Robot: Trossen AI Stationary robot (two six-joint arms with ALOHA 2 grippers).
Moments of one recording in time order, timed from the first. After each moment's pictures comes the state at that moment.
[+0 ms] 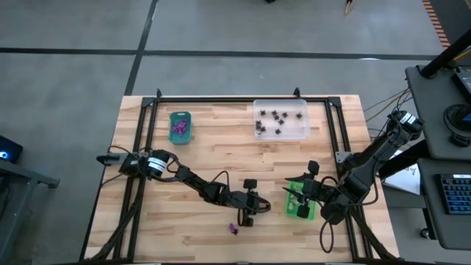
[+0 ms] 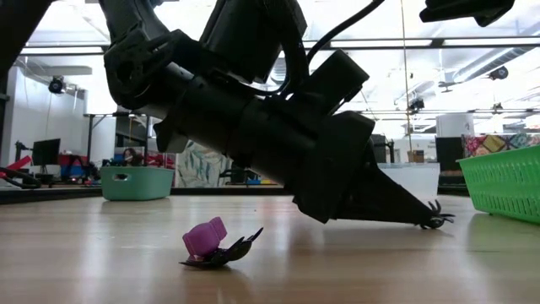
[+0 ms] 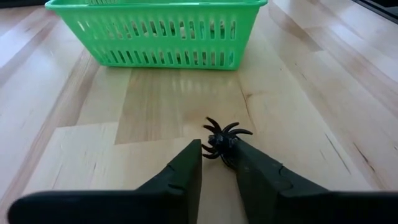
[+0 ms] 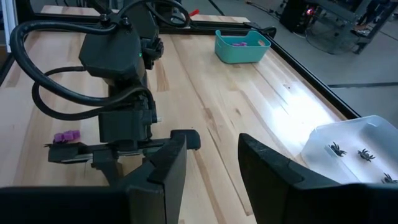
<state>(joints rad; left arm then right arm) -0.32 2.30 1.22 0.67 -0.22 -0.06 0.79 1.23 0.83 -0.41 0.97 0.58</state>
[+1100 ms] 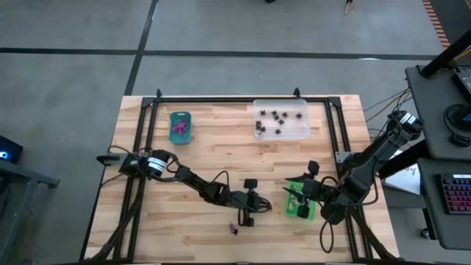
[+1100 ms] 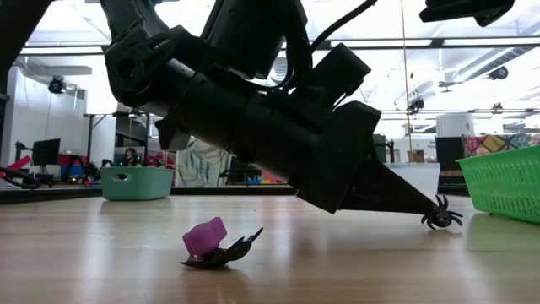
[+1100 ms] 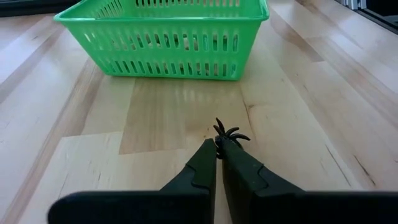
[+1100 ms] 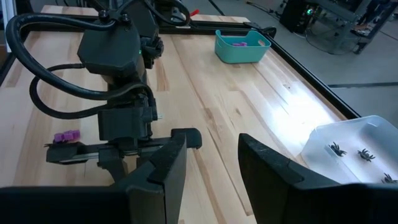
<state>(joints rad) -0.32 2.30 1.23 0.67 -0.23 -0.06 0.79 1.23 0.83 -0.41 0.97 0.58</state>
